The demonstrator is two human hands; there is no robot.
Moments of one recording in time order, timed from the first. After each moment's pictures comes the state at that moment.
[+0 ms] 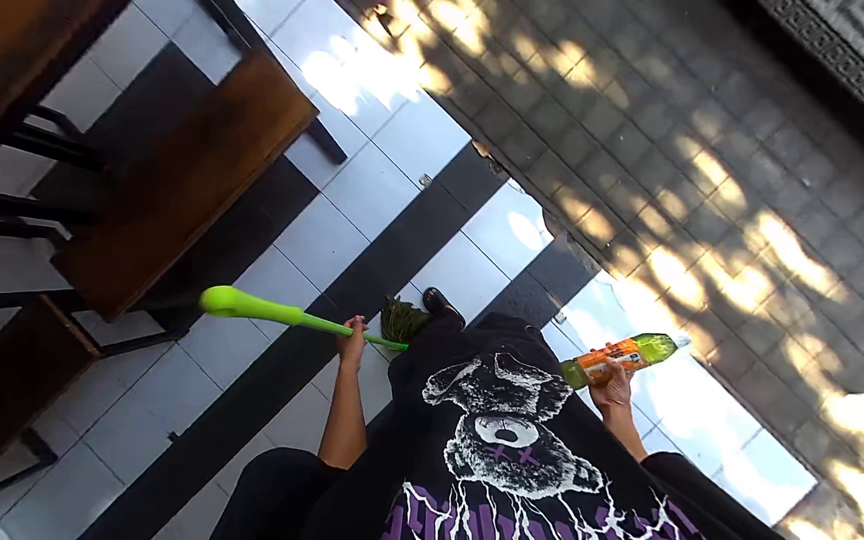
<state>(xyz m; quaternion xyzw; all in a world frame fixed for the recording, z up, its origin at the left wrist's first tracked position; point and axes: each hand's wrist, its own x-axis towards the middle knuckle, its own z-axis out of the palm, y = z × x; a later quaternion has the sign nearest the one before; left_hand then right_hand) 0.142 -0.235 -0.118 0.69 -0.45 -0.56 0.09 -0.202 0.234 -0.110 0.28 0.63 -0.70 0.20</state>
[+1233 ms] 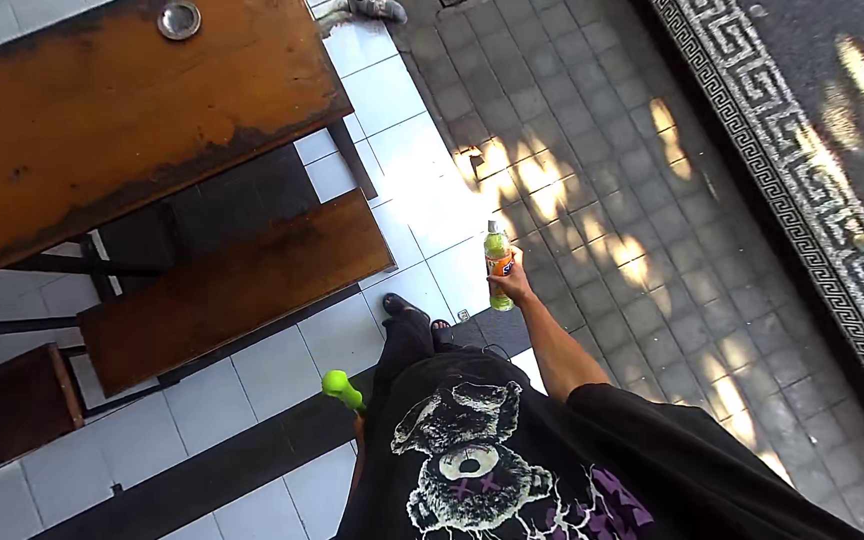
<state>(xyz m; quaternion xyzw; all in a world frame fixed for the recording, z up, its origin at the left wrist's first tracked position) -0.034 -0.530 -0.177 0.81 -0.43 -0.35 0.20 -0.540 -0.722 -0.129 -0.26 0.77 -0.36 0.46</state>
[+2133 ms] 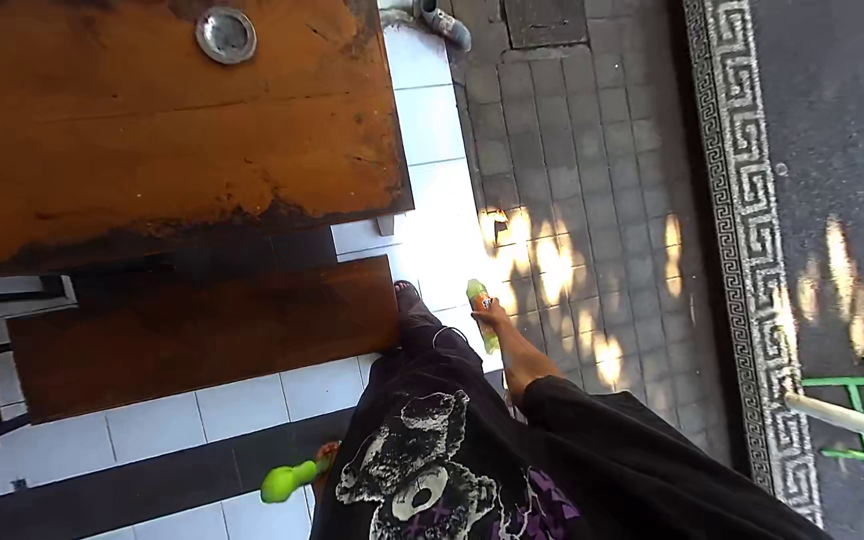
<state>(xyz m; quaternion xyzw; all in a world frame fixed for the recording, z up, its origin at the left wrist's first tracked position) 0.010 -0.804 -0.184 0.65 -0.31 -0.70 0.01 -0.538 -1.092 -0.148 -0.25 0.82 0.11 0.51</state>
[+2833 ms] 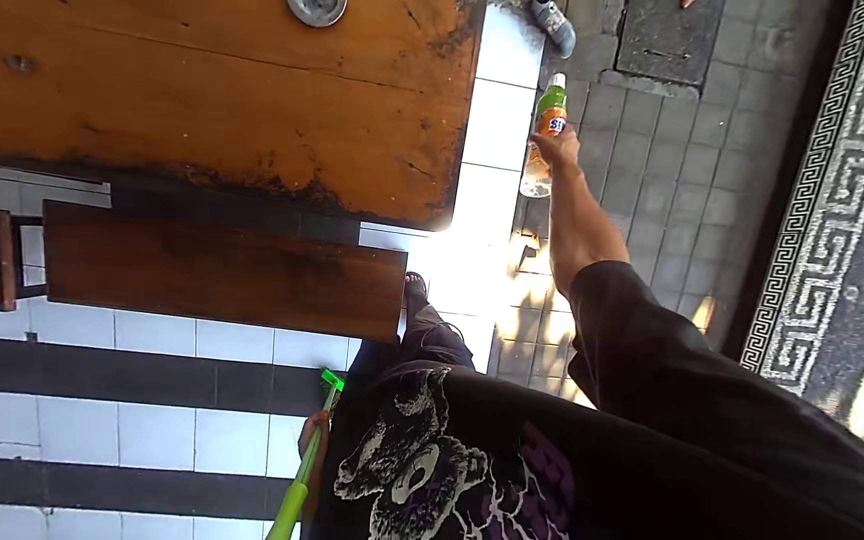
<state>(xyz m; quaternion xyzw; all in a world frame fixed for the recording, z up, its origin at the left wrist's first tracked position) -0.151 -0.856 -0.079 0.87 -0.17 -0.40 0.22 -0.573 -1.562 -0.090 -0.43 0.82 -0.12 0.36</state>
